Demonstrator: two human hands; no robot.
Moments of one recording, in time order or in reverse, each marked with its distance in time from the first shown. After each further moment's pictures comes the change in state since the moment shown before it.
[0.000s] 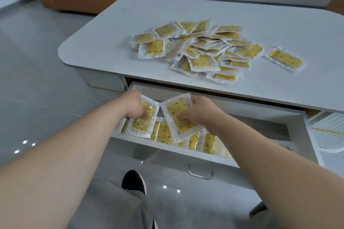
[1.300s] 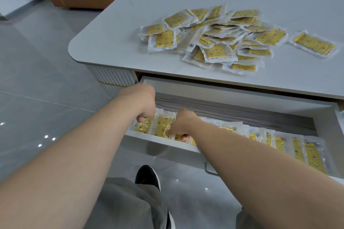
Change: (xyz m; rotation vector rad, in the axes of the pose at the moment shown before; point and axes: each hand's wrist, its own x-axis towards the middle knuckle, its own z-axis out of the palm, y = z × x) left_hand -0.022 0.016 -0.015 0.424 -0.076 -0.082; right_hand 0.056 0.015 0.089 -0.511 -0.189 0.078
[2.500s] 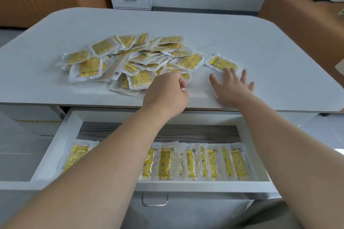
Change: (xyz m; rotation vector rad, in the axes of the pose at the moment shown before) left_hand -0.036 0.212 -0.046 -0.722 0.522 0.633; right_hand -0.055 0.214 -0.231 -0.083 0.737 0.245
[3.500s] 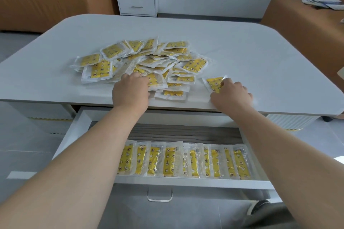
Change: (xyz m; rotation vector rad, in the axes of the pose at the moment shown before) left_hand 0.008 -0.077 -0.039 0.656 0.166 0.004; right_hand -0.050 -0.030 -0.011 0.009 0.089 0.052
